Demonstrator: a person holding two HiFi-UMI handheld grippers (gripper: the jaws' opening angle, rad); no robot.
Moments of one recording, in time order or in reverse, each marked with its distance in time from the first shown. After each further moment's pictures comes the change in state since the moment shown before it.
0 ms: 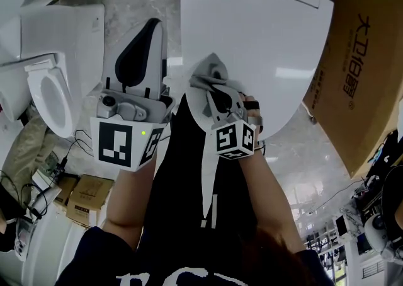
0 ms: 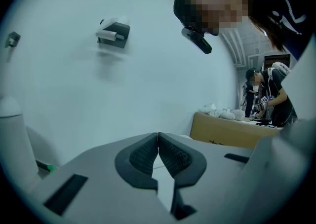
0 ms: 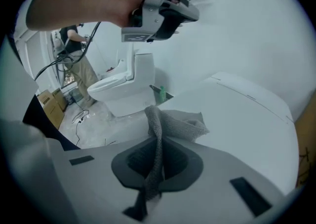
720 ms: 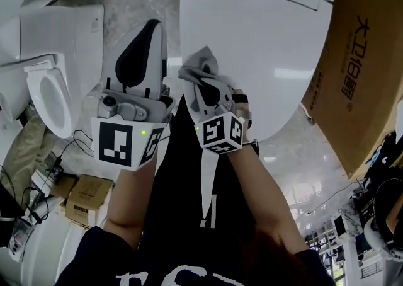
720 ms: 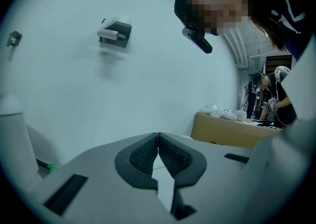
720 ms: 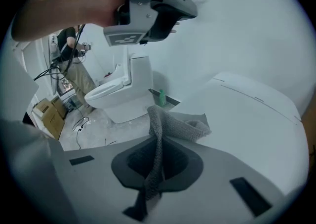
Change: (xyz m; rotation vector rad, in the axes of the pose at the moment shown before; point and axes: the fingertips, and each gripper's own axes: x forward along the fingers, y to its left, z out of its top) left arm 0.006 0.003 0.000 -0.012 -0.002 0.012; right arm 0.024 -0.003 0.030 0.060 -0.024 0.007
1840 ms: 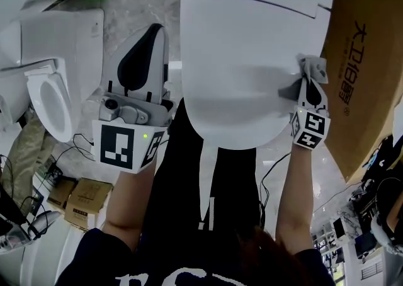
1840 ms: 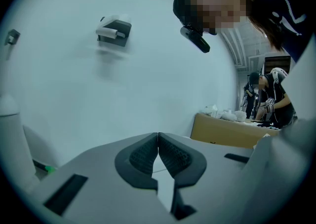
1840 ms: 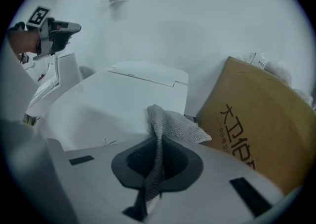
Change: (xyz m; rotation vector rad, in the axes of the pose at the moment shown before) left arm 0.011 0.004 0.005 0.002 -0.002 -0.017; right arm -0.158 -0.250 -0.135 0.336 0.091 -0.608
